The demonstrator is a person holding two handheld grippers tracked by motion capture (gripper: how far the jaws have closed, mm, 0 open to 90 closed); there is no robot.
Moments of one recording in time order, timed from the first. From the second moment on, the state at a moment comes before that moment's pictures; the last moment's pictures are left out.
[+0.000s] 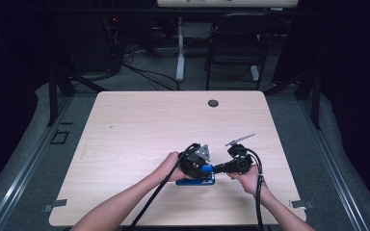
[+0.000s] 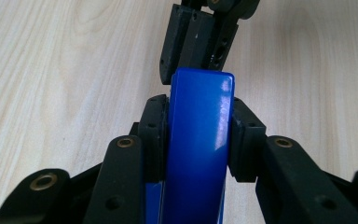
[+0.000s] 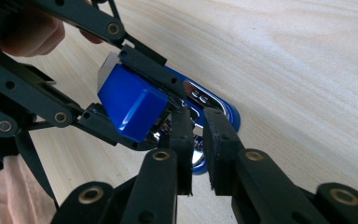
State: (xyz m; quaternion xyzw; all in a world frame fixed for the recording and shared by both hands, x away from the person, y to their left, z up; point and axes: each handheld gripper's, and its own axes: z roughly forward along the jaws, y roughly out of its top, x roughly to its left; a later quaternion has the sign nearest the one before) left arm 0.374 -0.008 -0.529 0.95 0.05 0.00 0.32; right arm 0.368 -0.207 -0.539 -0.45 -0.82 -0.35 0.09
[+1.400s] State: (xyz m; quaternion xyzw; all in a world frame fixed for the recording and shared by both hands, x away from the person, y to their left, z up) left arm 0.372 0.021 -0.504 0.94 0.04 0.01 0.34; right arm 0.363 -0.185 -0.542 -0.41 -0.86 -0.30 0.02
